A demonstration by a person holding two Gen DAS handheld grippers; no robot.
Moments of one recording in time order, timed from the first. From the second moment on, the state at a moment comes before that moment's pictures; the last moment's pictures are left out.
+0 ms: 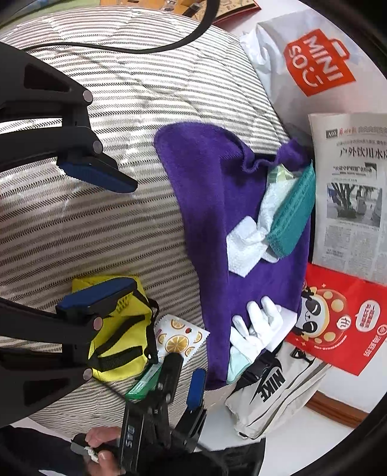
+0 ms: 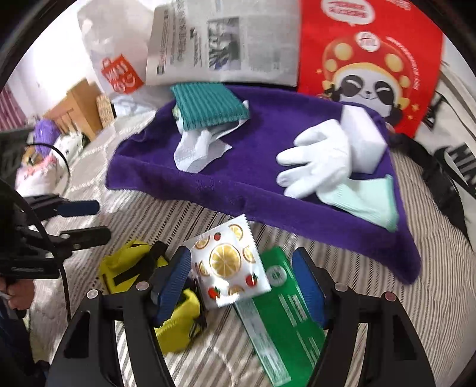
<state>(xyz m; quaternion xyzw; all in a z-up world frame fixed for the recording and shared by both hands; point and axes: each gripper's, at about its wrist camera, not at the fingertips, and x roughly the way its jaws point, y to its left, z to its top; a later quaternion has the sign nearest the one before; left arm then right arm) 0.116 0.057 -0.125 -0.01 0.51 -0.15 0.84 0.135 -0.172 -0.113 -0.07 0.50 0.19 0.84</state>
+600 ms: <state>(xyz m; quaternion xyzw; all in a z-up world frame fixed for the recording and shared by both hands) 0.117 0.065 -0.133 -0.02 0.52 -0.15 0.84 0.120 -0.145 -0.133 -0.15 0.50 0.21 0.83</state>
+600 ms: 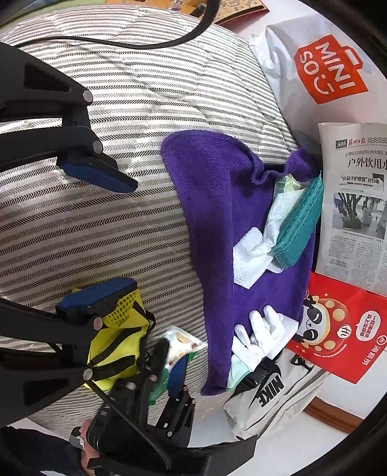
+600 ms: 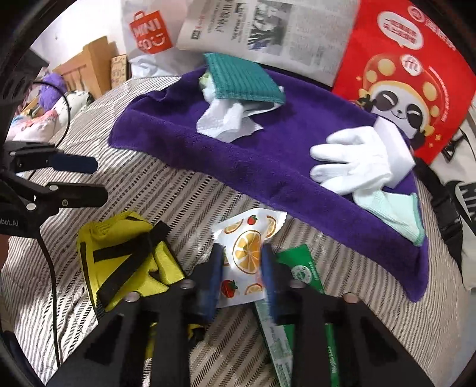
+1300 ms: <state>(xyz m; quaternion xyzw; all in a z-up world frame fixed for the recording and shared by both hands) 0.091 0.034 -0.114 -0.01 0.49 -0.23 0.84 0.112 -0.239 -0.100 -0.04 0.49 0.12 0.86</state>
